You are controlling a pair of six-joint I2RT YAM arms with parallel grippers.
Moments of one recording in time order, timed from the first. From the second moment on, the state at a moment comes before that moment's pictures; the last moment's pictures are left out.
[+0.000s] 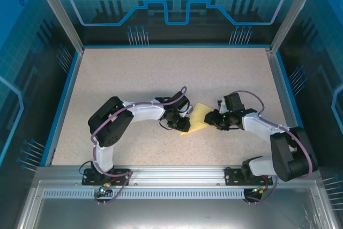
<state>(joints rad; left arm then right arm) -0.78 1.93 1.15 -0.43 0.36 -0.45 0.27 1.35 0.56 -0.30 -0.48 0.67</state>
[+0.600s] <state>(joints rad) -0.78 1.93 1.15 -0.43 0.36 -0.45 0.27 1.42 0.56 -0.28 -0.50 0.72</state>
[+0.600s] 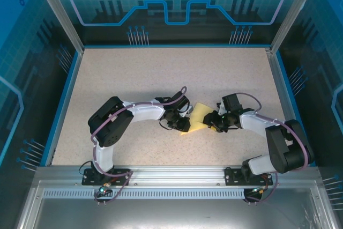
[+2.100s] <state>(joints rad) -0.73 1.94 1.15 -0.39 0.48 -0.48 0.32 1.45 0.52 -0.08 -0.56 0.82</state>
